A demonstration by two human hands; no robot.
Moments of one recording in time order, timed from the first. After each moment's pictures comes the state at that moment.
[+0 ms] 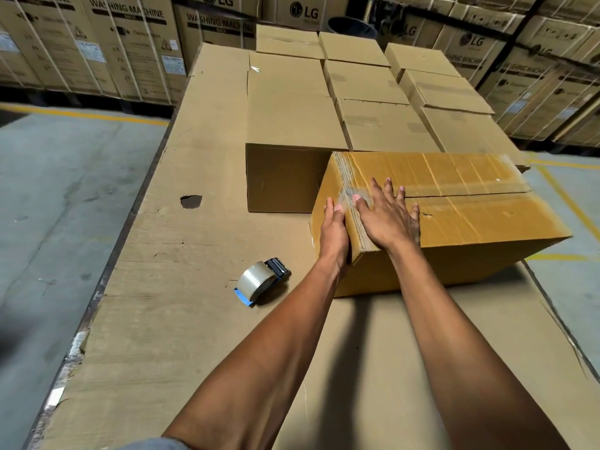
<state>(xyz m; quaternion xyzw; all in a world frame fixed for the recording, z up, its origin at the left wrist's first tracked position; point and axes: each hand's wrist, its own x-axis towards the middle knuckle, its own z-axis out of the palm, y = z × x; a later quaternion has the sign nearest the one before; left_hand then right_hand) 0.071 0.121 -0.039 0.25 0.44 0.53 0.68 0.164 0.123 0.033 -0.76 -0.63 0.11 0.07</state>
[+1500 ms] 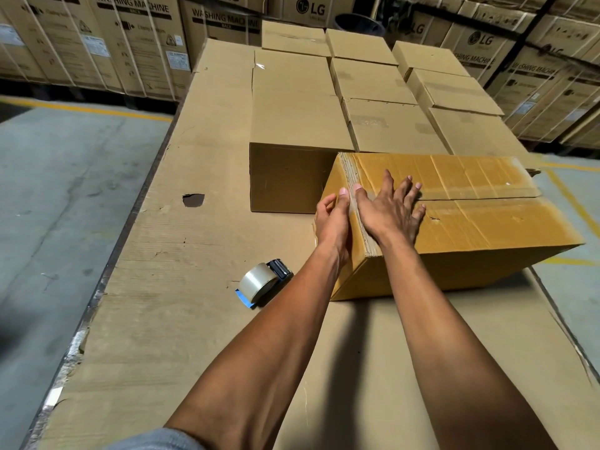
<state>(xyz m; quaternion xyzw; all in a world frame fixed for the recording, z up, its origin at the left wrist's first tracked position) 0.060 0.144 -0.024 0.13 0.46 0.55 0.69 0.144 0.147 0.033 -0.82 -0.55 0.10 0.11</state>
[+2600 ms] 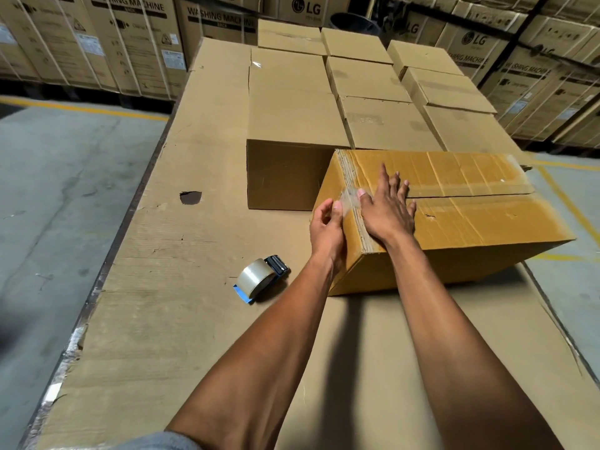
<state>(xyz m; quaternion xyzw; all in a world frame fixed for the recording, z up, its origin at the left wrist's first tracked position) 0.063 0.124 -0.049 0.16 0.46 0.58 0.65 0.158 0.134 0.033 -0.77 -0.61 0.12 0.13</state>
